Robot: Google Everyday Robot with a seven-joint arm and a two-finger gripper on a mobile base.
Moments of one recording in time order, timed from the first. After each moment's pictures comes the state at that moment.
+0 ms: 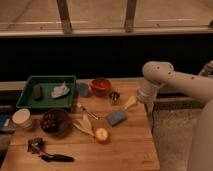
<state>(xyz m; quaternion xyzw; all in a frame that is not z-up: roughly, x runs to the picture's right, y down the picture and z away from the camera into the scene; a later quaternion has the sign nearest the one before) 0.174 0.117 0.771 -0.36 0.20 0.64 0.65</state>
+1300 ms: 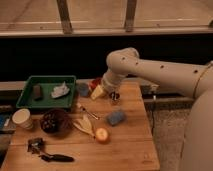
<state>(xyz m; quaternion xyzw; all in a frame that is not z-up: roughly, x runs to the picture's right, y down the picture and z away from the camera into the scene) -0.033 0.024 0.737 -0.32 0.01 0.50 0.80</state>
